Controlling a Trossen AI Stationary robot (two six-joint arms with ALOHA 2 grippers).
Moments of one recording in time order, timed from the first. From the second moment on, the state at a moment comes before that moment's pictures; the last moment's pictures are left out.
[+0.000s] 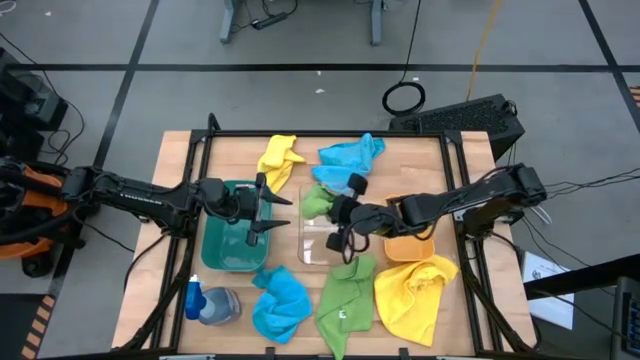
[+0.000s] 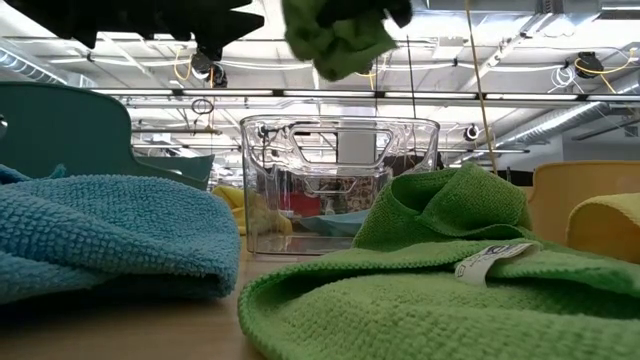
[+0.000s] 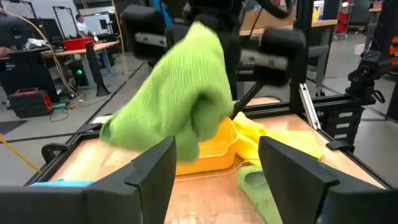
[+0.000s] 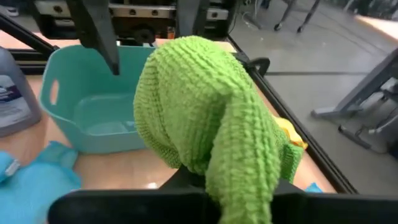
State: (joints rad) left arm -0.05 1.00 0.49 0.48 0.06 0.11; right arm 0.24 1.56 1.30 -0.25 0.61 0.14
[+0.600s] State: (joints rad) left arm -0.05 1.00 0.49 0.44 0.05 0.06; right arm 0.35 1.45 1.30 -0.67 0.61 0.39
